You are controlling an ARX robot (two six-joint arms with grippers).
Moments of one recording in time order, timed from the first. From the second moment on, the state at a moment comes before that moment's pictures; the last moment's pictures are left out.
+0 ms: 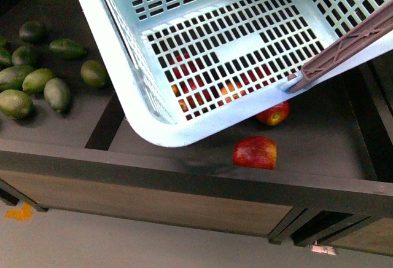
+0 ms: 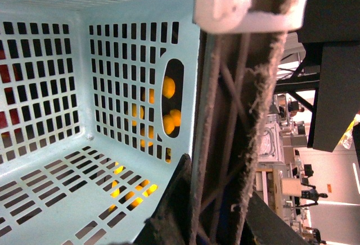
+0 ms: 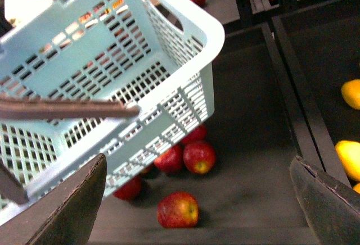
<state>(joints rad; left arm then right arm) -0.56 1.77 1.43 0.07 0.25 -1.11 -0.27 0.25 0.05 0.10 -0.36 0.32</state>
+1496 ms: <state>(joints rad) -0.56 1.77 1.43 0.07 0.25 -1.11 -0.58 2.49 1.35 0.57 -0.10 0.12</state>
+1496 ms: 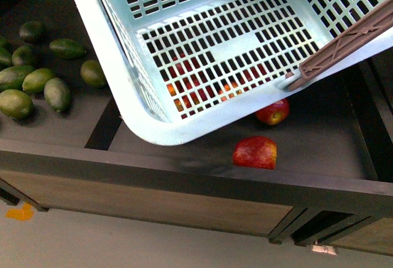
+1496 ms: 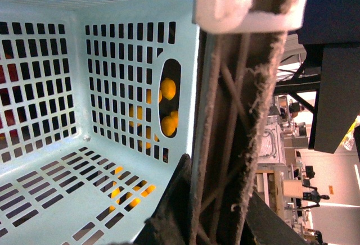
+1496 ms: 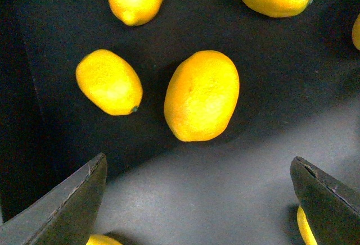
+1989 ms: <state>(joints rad) -0.56 1.77 1.43 0.07 0.25 -1.11 -0.58 2.67 1.61 0.45 -0.07 0.20</state>
